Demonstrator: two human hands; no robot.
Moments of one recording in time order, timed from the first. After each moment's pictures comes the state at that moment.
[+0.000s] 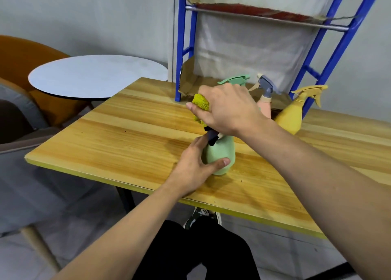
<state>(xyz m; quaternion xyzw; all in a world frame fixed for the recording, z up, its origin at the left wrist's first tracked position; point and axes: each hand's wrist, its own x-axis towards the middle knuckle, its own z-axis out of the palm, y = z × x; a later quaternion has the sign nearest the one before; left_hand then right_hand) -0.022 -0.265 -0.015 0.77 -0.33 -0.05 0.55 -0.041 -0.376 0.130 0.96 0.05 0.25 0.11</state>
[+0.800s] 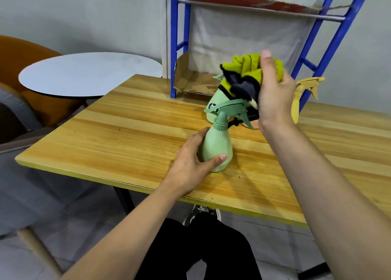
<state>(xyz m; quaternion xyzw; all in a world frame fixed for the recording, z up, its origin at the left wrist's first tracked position) -0.023 -0.265 -0.024 0.77 -0.32 -0.06 0.55 -0.063 -0.415 0.124 0.65 -0.07 0.47 -0.60</state>
